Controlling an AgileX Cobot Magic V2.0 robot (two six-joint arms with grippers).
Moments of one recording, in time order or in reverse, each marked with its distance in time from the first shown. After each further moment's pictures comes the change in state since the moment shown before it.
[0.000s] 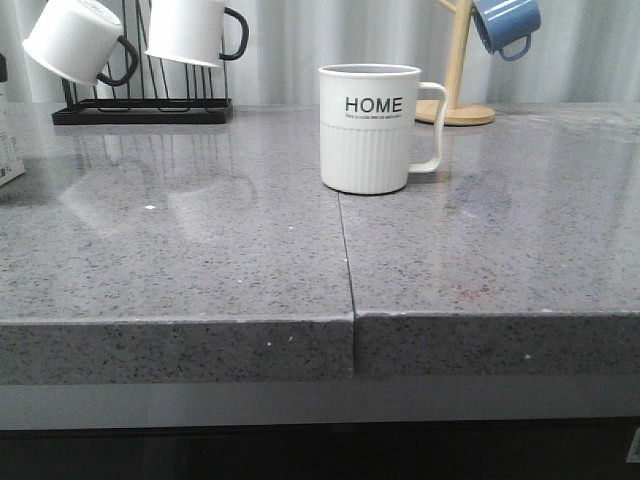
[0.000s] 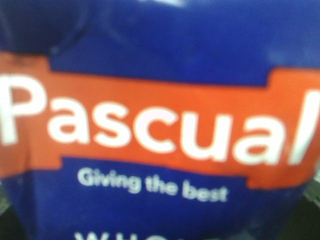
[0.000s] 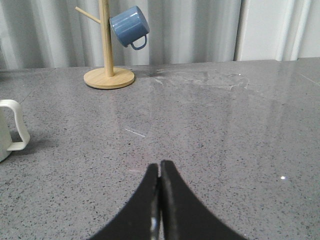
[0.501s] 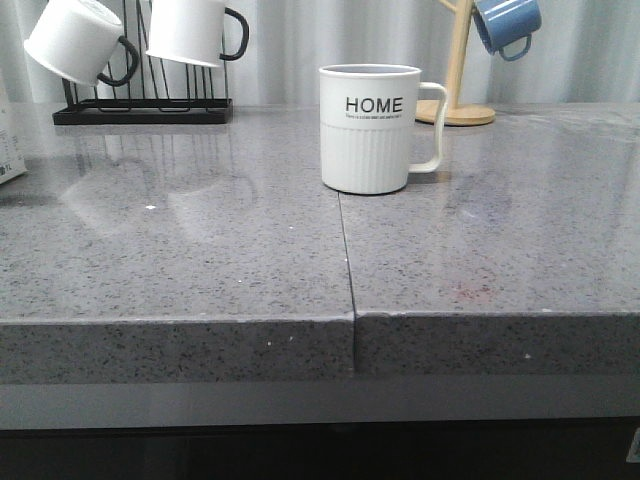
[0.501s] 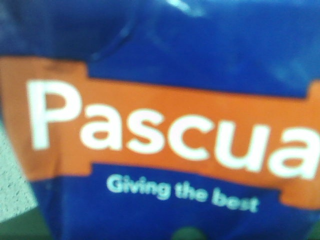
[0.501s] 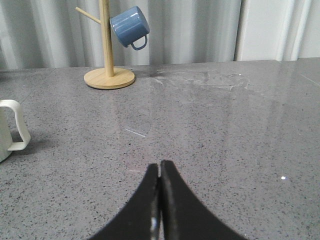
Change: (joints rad) left arm 0.005 0.002 -0.003 0.065 -0.010 0.001; right arm 0.000 0.000 0.000 0.000 0.000 0.000
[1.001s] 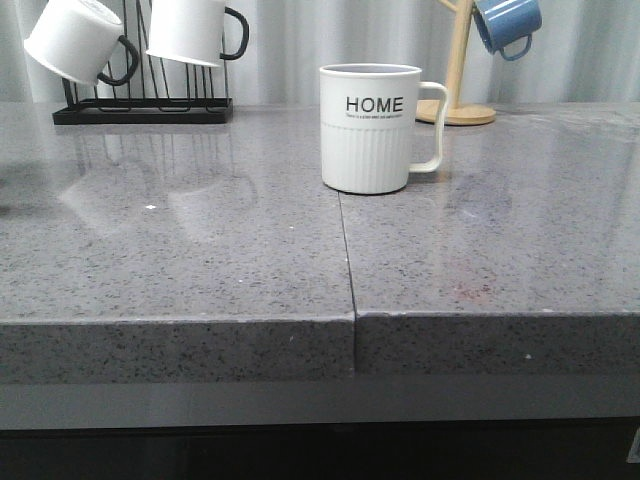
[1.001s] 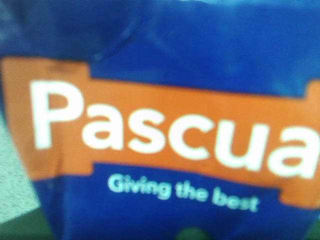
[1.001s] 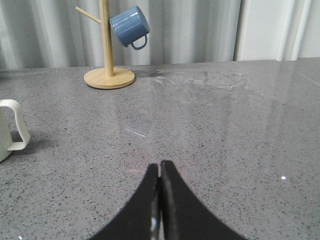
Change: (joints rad) left arm 0.000 -0.191 0.019 -0.089 0.196 0.004; right arm 0.000 0.000 0.000 0.000 0.000 0.000
